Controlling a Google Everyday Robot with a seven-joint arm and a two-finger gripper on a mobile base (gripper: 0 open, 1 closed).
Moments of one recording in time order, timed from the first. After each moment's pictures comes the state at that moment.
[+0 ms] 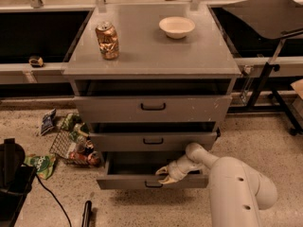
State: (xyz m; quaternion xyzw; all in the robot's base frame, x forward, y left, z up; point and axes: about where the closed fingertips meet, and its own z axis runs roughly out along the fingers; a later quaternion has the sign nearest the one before) arm 0.593 -0.064 0.190 -0.78 0.52 0.26 0.26
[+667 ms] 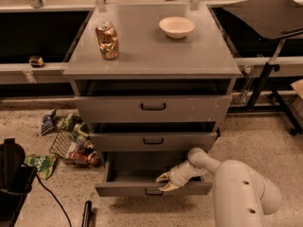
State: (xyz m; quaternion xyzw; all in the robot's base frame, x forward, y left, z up) arm 0.556 -0.061 0.188 -0.76 0.51 0.30 0.25
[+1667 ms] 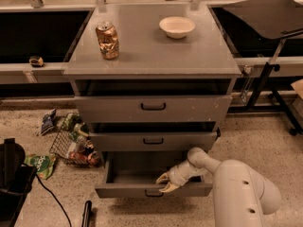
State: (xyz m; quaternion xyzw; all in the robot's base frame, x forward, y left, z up) arm 0.555 -0.061 0.188 -0.76 0.51 0.31 0.25
